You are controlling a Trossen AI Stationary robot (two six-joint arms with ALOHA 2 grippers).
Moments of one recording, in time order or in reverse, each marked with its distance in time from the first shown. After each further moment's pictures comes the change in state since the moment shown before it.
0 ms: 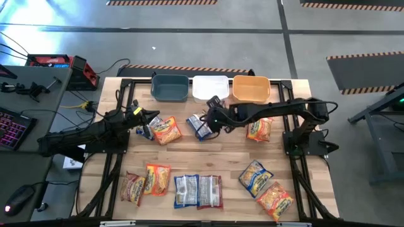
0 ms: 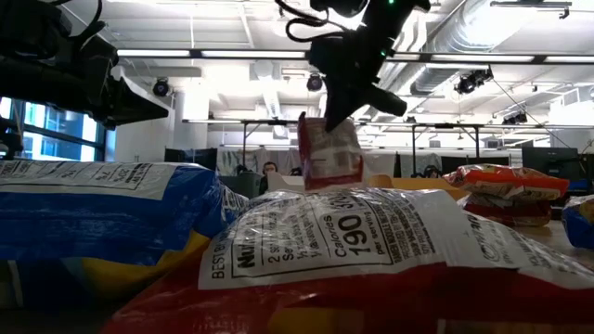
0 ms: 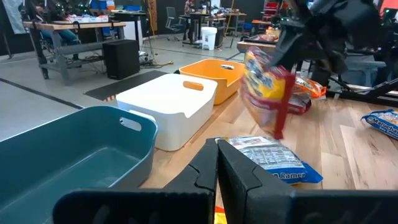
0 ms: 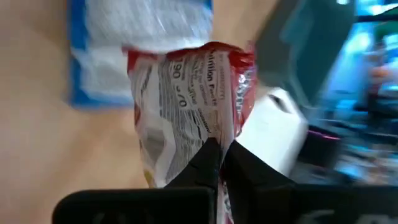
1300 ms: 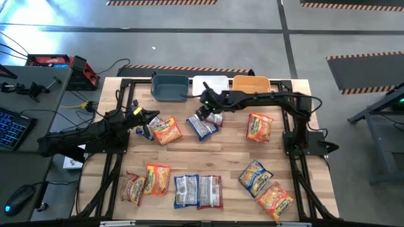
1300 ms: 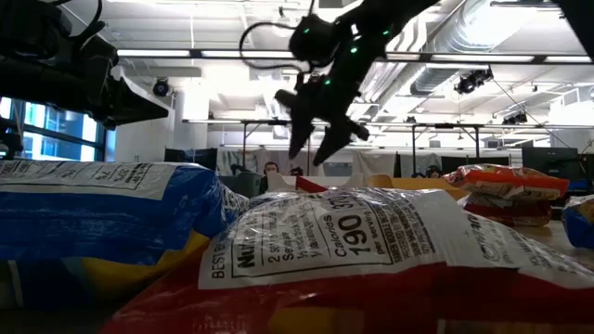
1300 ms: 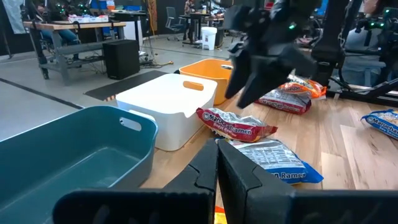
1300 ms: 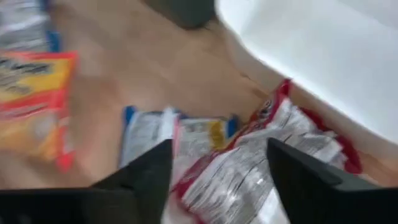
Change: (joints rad) left arm 0.000 0.000 0.000 0.000 0.000 0.000; right arm -0.190 0.198 0.119 0.096 -0.332 1.599
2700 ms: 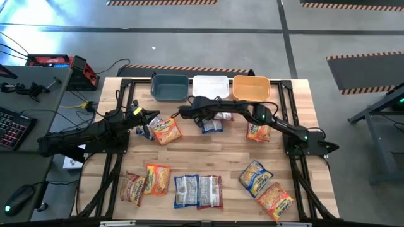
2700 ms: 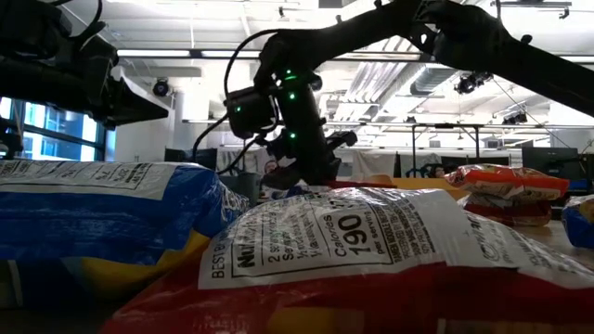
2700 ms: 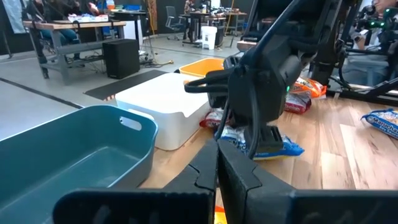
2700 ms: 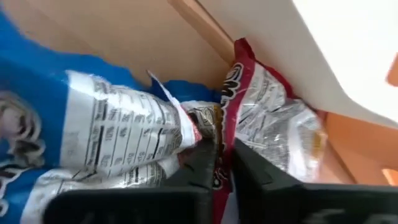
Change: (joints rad) left arm 0.000 0.000 0.000 -0.001 0.000 0.000; right arm 0.057 0.640 0.860 -1.012 0.281 0.115
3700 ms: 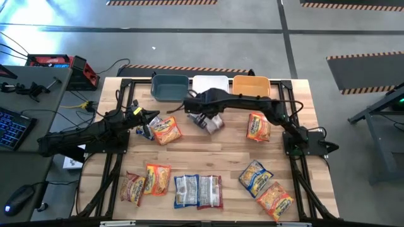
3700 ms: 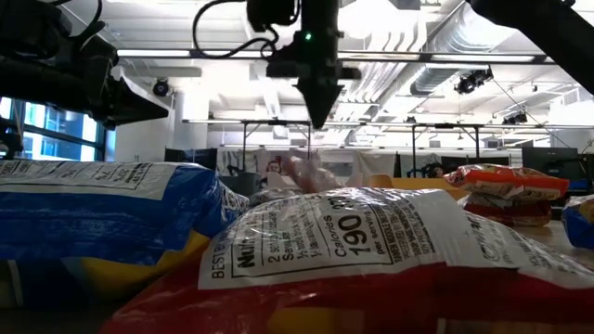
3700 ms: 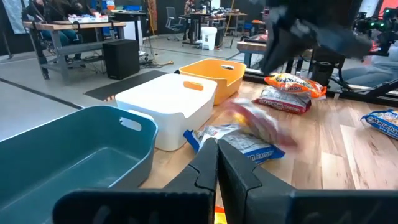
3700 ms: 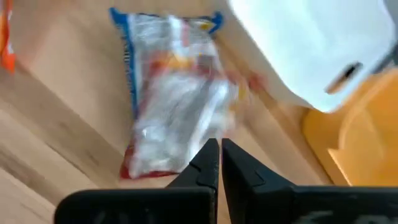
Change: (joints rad) left arm 0.000 0.000 0.000 0.001 0.000 0.000; right arm 0.065 -0.311 -0.052 0.046 -0.142 -0.207
